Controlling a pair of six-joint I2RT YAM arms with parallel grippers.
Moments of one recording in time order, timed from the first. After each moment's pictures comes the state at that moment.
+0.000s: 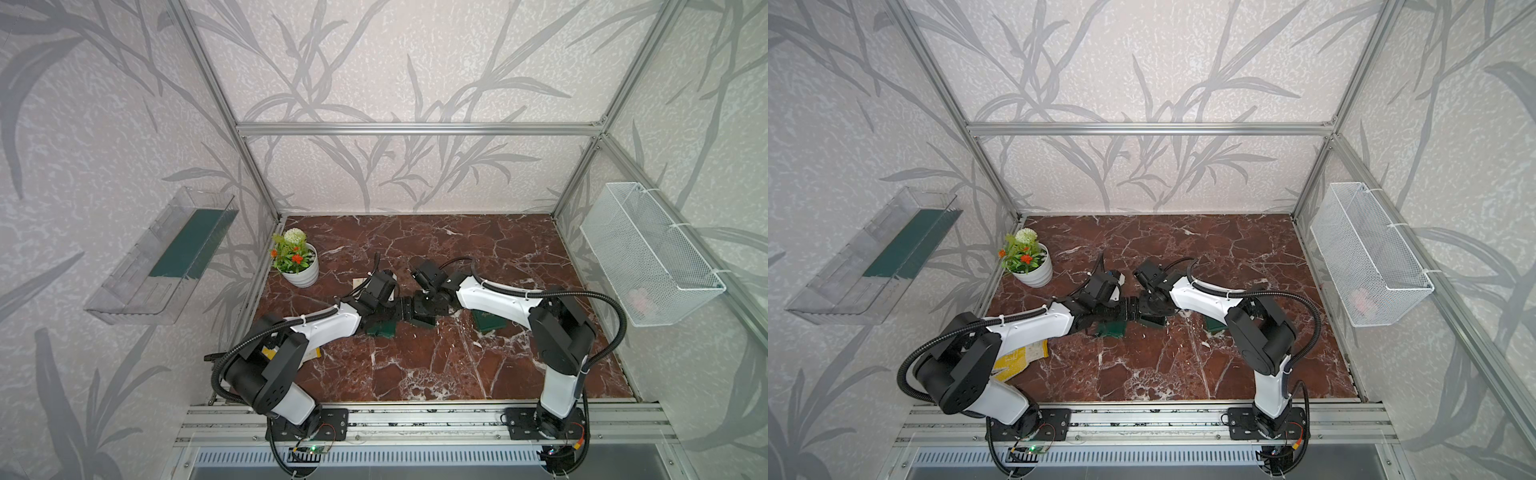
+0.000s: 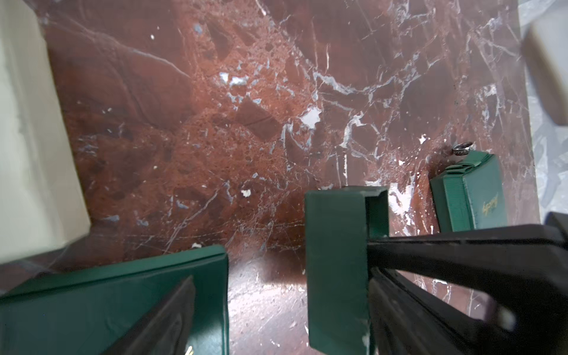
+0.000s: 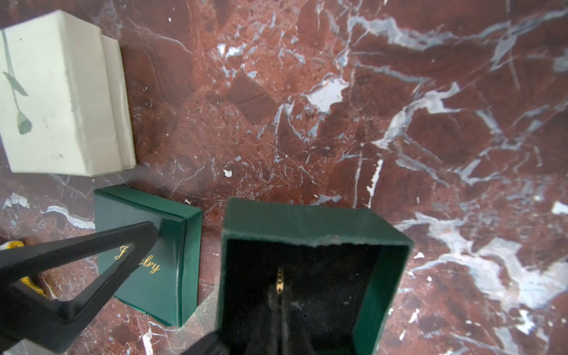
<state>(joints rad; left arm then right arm) -0.61 1.54 0.77 -0.10 0.15 -0.64 0.79 1.88 1.31 -0.58 -0.04 0.79</state>
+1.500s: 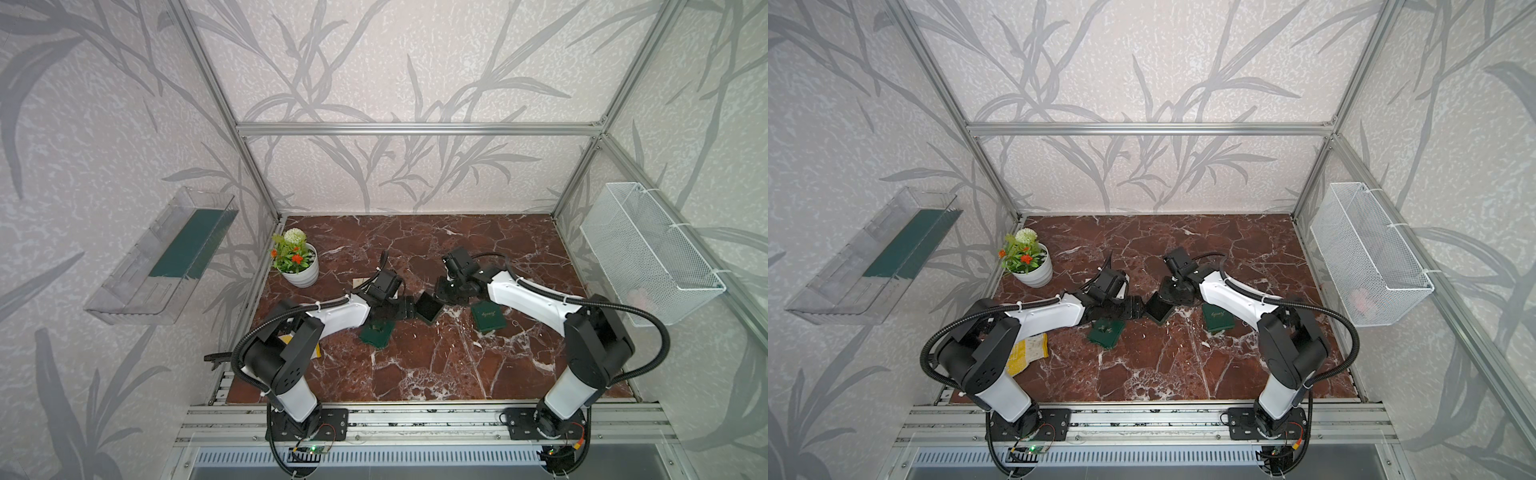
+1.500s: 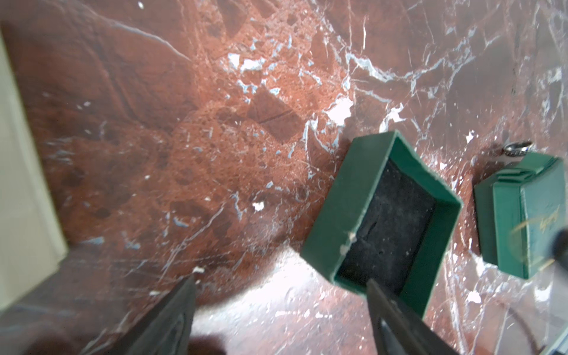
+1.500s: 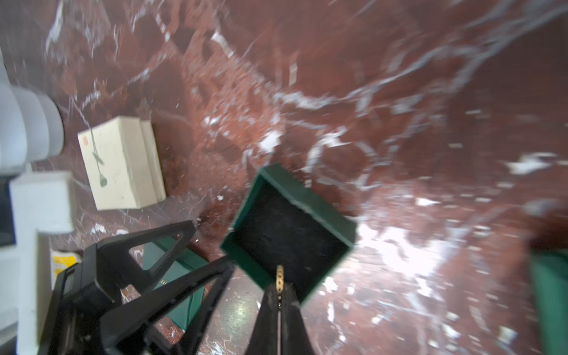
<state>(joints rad) -0.61 1.65 0.87 -0.19 0.14 -0.62 0.59 1.66 1.17 -0.56 -0.13 0.82</state>
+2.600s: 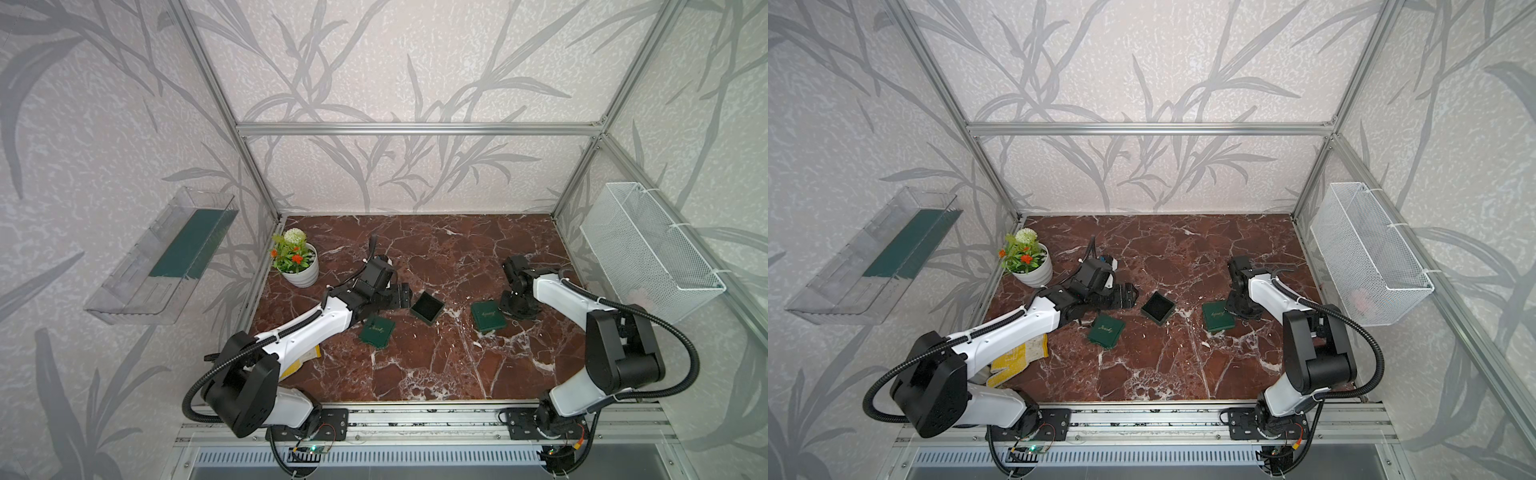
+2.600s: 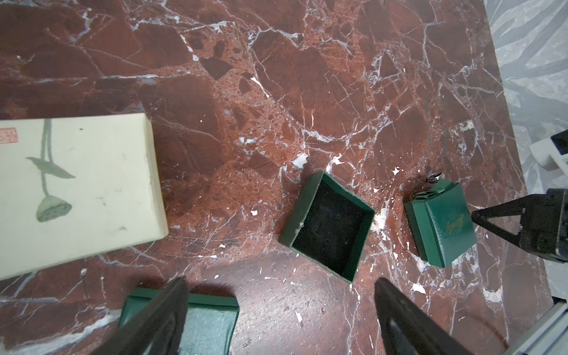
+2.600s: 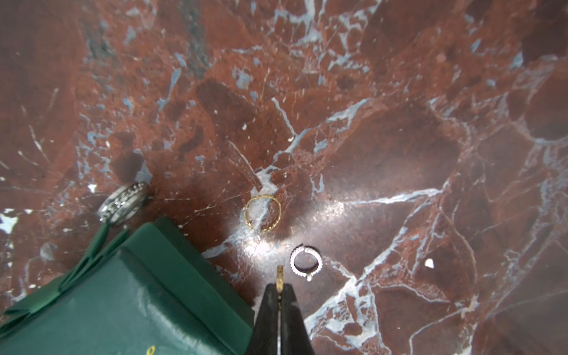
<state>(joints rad) -0.61 1.40 0.90 -0.34 0.02 -0.61 0.17 1.60 0.96 -0.81 0.13 0.59</state>
